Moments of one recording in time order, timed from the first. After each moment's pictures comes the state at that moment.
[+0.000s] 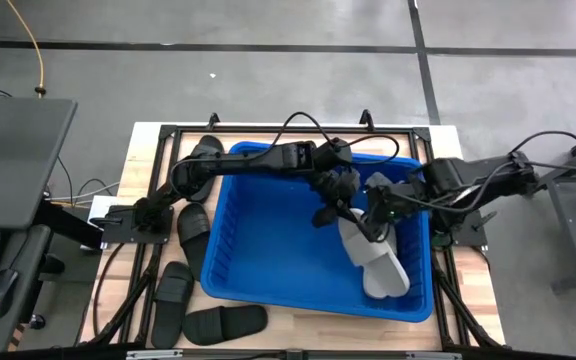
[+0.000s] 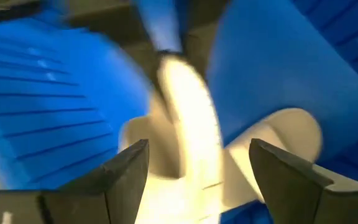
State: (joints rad) left arm 0.22 2.26 2.23 -0.62 0.67 0.13; right arm 0.27 1.34 1.55 -1.38 0.11 1.07
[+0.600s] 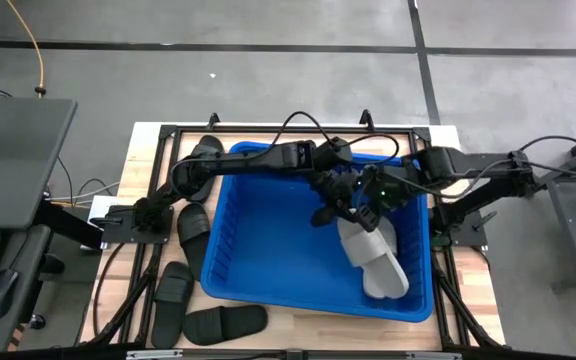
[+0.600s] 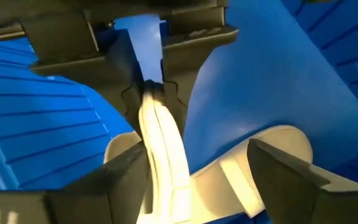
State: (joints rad) left arm 0.22 2.26 2.23 -0.63 0.70 0.14; right arm 0.13 1.34 1.54 -1.34 0.02 0.87
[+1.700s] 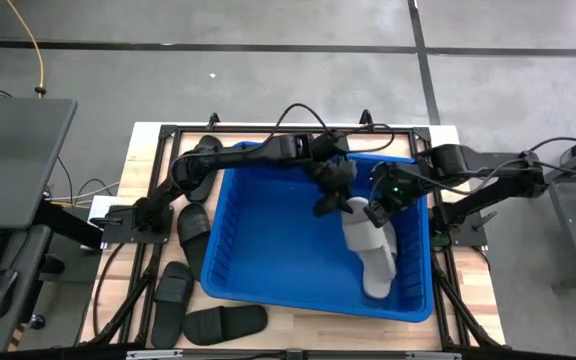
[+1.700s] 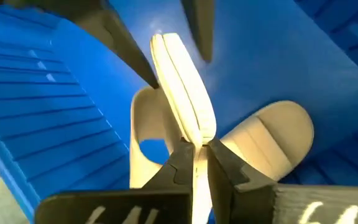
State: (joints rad) left arm 0.27 2.25 2.24 -0.70 0.61 0.07; right arm 0.12 1.23 1.46 -1.35 -0.02 0.98
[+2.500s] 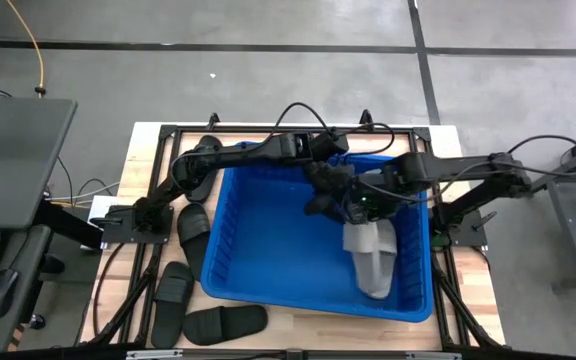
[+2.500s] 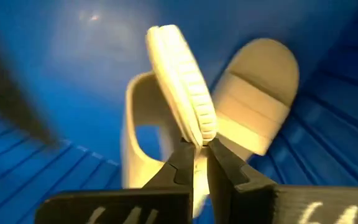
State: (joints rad) left arm 0.27 2.26 2.23 -0.70 0.92 0.03; right arm 0.09 1.41 1.46 -1.46 -0.08 1.35
